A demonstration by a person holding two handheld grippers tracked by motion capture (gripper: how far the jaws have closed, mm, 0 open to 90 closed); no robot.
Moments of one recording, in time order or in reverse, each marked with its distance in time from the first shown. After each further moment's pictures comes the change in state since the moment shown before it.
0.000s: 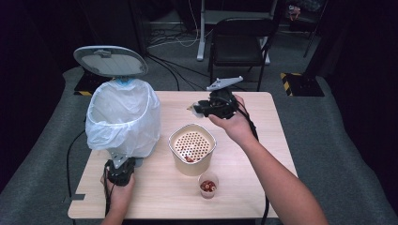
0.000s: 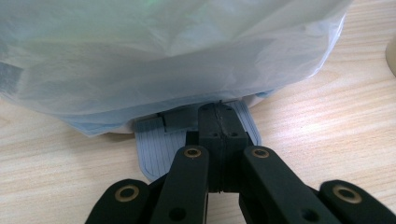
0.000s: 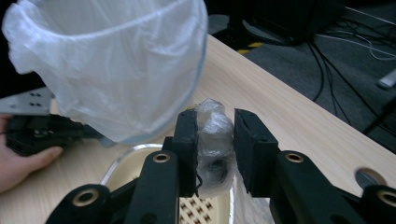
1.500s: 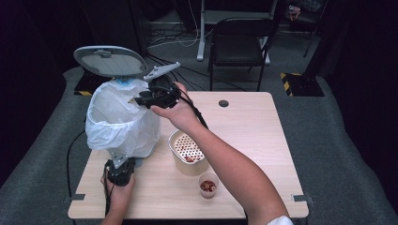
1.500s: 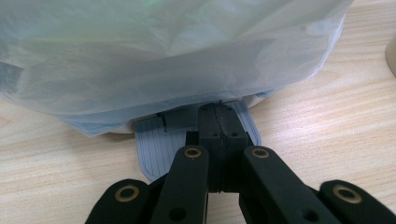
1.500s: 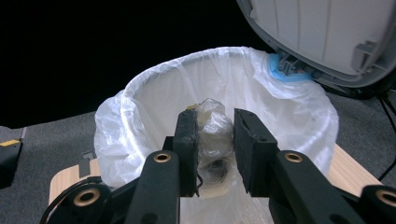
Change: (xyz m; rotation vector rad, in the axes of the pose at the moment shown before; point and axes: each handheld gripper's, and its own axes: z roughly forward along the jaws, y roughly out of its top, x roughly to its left) left arm 0.001 0.000 0.000 -0.007 0.010 0.022; right arm 0.083 0.089 0.086 -0.088 0.201 -0.111
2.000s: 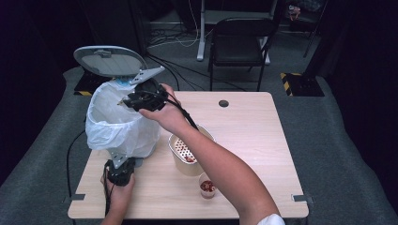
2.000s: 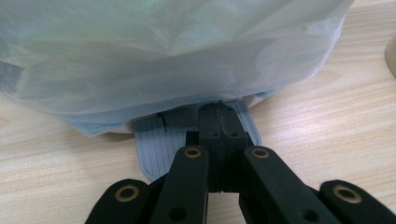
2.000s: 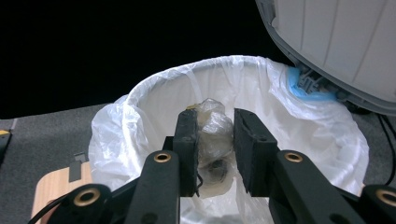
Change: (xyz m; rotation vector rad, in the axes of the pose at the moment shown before) left arm 0.000 0.001 -0.001 0.011 -0.002 -0.001; right arm 0.014 0.005 0.030 -0.014 -0.004 -0.080
